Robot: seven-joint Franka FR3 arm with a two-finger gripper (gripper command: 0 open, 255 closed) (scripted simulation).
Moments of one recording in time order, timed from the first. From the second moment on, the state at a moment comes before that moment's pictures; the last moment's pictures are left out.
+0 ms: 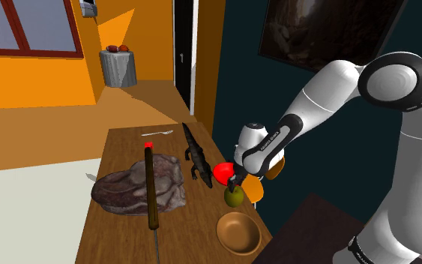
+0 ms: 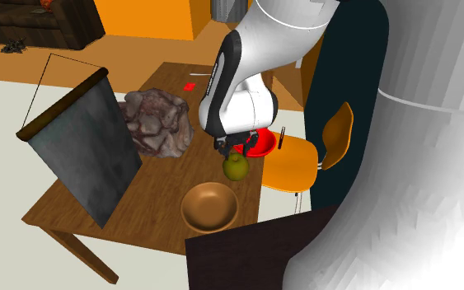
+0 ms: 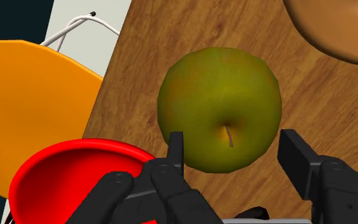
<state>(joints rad) 0.03 0.33 0.06 -2.44 0.03 2.83 -0.02</state>
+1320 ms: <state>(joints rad) 0.02 0.19 0.07 -2.45 0.04 2.70 -0.02</state>
